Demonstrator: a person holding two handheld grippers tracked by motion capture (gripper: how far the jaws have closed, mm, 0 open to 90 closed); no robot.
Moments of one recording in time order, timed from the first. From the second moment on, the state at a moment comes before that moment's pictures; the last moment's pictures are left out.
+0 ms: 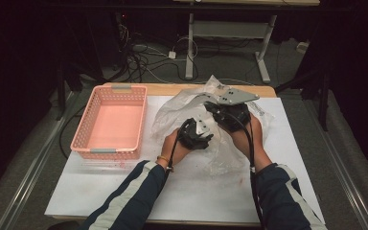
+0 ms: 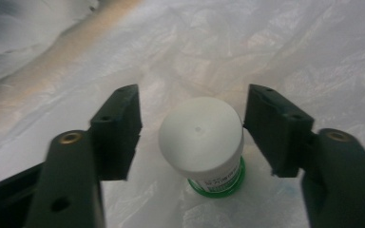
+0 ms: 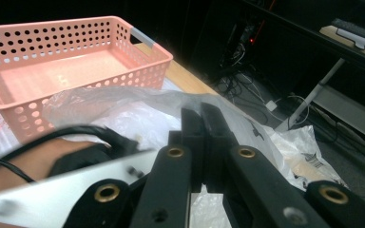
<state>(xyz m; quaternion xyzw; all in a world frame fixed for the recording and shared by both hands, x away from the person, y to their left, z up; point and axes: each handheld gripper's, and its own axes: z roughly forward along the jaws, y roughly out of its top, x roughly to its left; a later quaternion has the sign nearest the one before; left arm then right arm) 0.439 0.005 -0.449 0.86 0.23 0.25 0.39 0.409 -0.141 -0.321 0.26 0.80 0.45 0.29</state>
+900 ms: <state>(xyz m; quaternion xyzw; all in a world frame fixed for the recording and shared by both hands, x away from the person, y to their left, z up) 0.367 0.131 -0.410 0.83 0.24 0.32 0.39 0.418 -0.173 -0.344 0.30 0.81 0.41 0.29</state>
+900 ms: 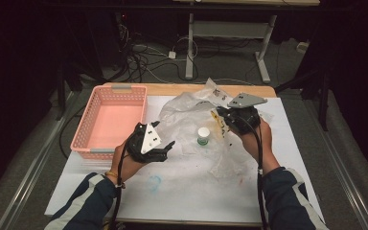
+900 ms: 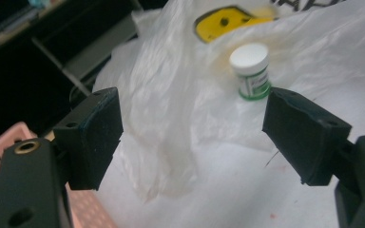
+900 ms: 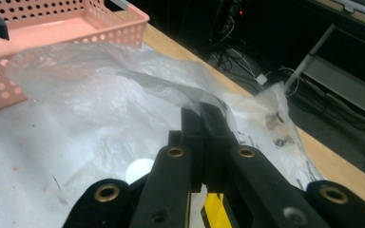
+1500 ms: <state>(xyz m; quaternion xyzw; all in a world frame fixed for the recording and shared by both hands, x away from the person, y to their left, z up) 0.395 0.113 -0.428 0.86 0.27 0.21 0.36 0.415 -0.208 -0.364 0.32 0.80 0.42 0.27</state>
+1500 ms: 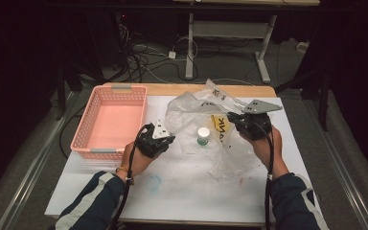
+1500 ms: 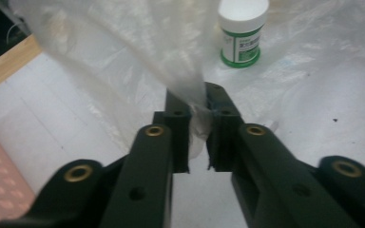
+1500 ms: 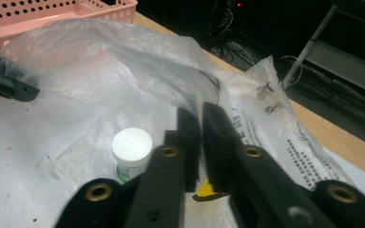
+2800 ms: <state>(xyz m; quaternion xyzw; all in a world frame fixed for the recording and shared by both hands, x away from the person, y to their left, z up) 0.385 0.117 -0.434 0.87 0.23 0.22 0.37 0.312 -0.200 -0.474 0.19 0.91 0.33 0.14</state>
